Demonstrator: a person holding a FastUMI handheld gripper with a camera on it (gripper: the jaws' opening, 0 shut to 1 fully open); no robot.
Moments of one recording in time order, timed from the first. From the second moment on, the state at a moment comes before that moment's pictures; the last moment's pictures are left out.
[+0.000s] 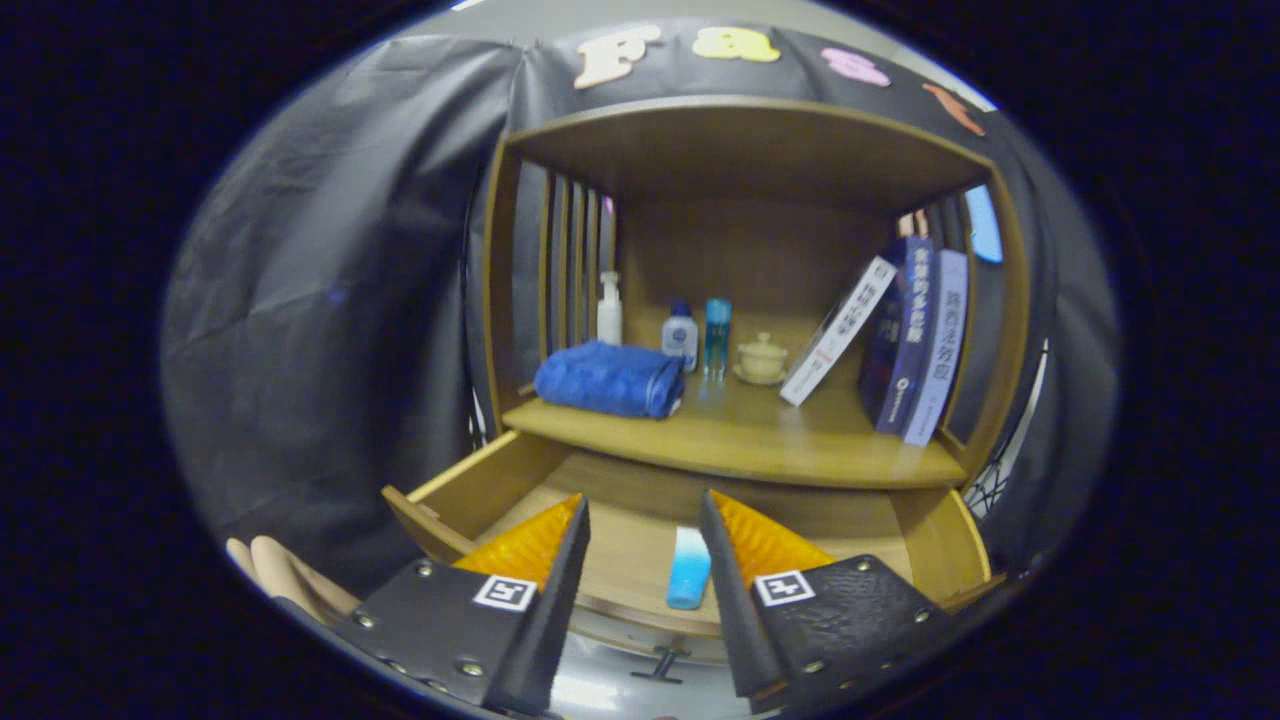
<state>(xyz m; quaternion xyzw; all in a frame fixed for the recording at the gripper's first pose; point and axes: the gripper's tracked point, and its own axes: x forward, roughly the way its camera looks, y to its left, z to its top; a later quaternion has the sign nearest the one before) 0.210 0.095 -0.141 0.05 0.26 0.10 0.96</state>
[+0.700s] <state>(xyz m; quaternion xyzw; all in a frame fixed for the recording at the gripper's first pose) 0.261 0.096 -0.290 -0.02 0.56 0.11 0.82</state>
